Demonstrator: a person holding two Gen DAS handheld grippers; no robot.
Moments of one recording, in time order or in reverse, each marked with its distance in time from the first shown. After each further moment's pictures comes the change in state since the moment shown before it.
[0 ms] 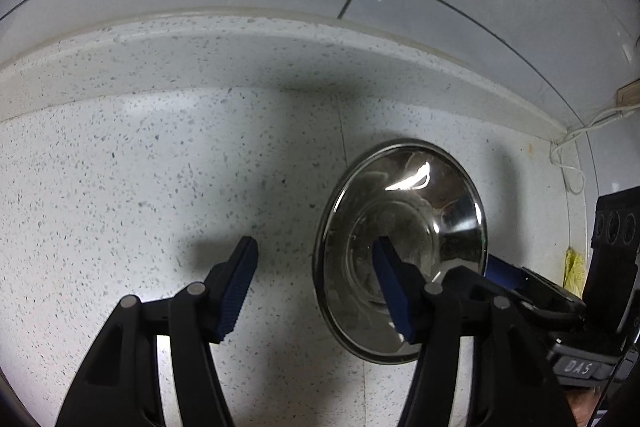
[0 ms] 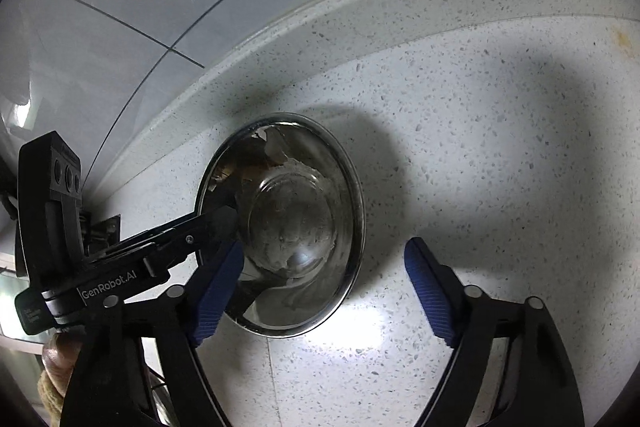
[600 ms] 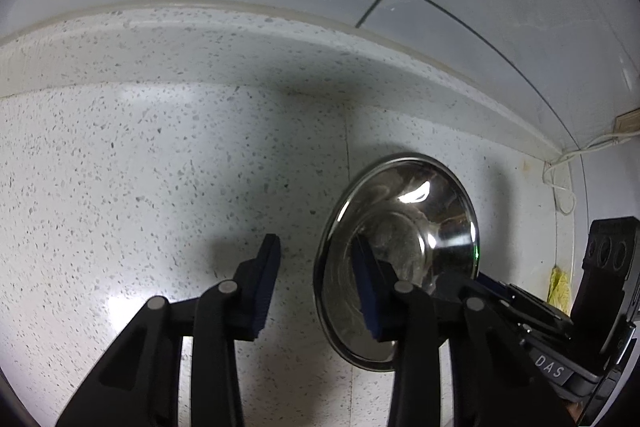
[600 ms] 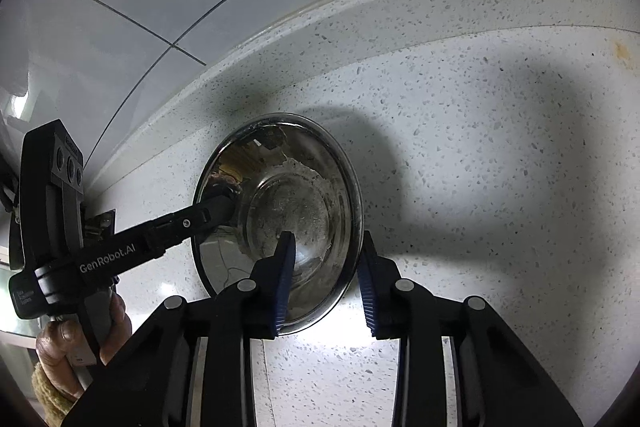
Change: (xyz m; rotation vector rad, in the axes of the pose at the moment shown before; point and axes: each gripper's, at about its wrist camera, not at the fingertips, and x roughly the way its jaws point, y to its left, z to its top) left arm 0.003 0.007 0.002 -0.073 0.000 -0.042; right arm -0.002 0.000 0.000 -0.025 0.004 -0.033
